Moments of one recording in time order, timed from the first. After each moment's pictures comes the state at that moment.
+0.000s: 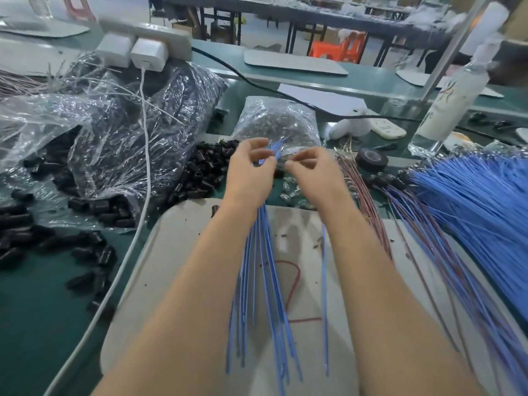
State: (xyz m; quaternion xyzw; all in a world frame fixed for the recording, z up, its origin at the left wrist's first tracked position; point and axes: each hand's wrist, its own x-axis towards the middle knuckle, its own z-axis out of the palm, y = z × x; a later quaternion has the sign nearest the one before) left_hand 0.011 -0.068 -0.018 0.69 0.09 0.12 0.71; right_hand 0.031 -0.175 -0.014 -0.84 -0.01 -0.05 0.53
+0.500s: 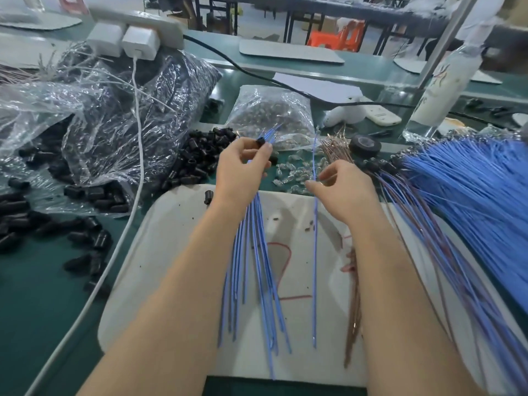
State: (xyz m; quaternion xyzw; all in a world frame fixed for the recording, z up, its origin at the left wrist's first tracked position) left_hand -0.001 -0.067 -0.037 0.71 0.07 0.16 0.69; right_hand 0.000 -0.224 -0.023 -0.96 0.04 -0.05 0.28
